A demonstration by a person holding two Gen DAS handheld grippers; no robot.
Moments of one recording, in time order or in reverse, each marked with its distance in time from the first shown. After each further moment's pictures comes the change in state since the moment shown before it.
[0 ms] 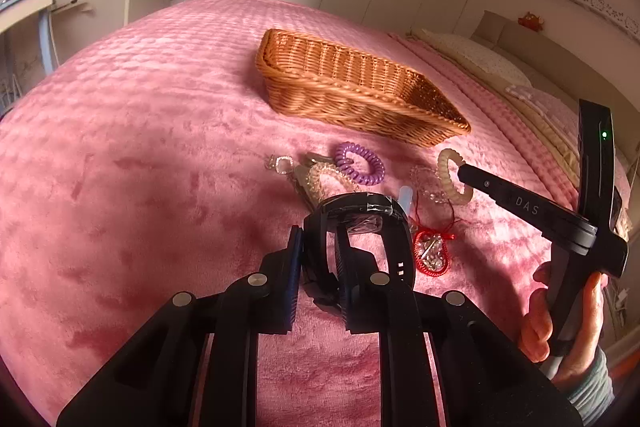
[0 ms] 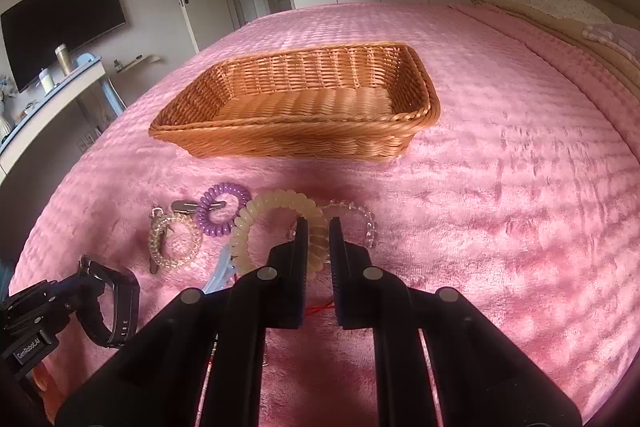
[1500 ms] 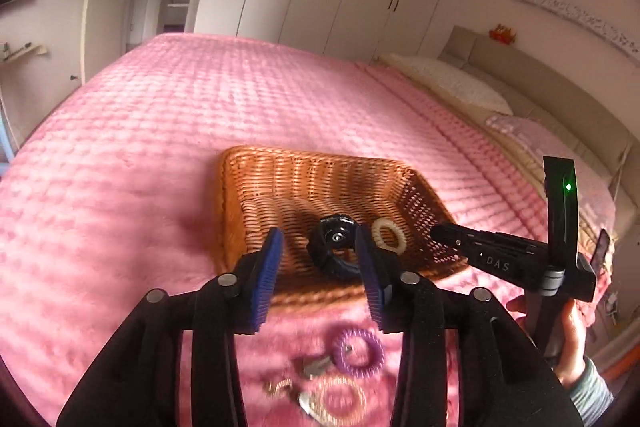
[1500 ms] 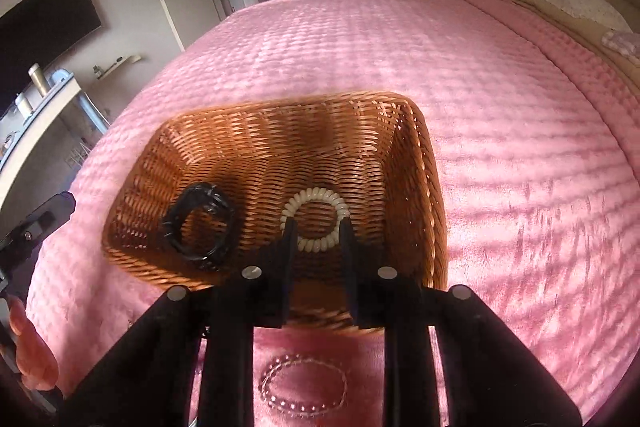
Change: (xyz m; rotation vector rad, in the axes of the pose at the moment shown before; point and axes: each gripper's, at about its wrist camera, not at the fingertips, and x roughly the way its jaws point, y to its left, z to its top) left arm 0.047 0.005 0.155 0.093 -0.068 -0.121; right arm 0.055 -0.022 0.111 0.036 0.080 -0.012
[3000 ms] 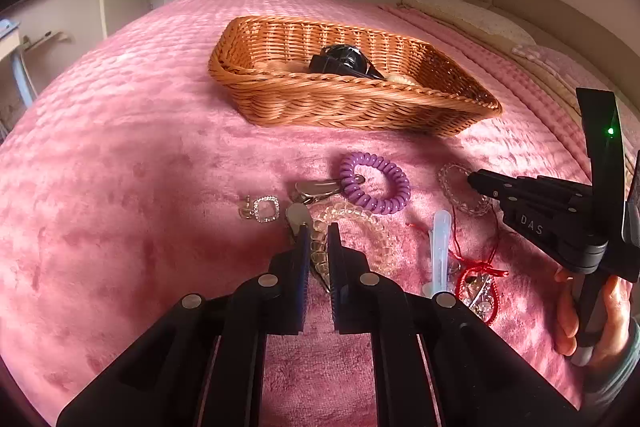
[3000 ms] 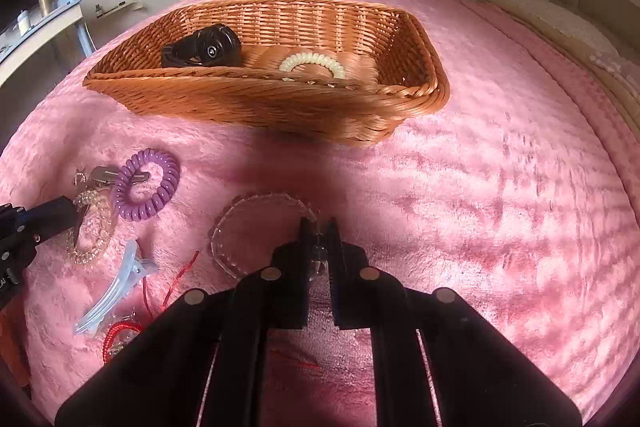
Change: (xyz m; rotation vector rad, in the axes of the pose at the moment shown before) left arm 0.015 -0.023 -0.128 0.047 0.156 0.156; right arm 0.011 0.008 -0.109 -0.166 0.038 -0.128
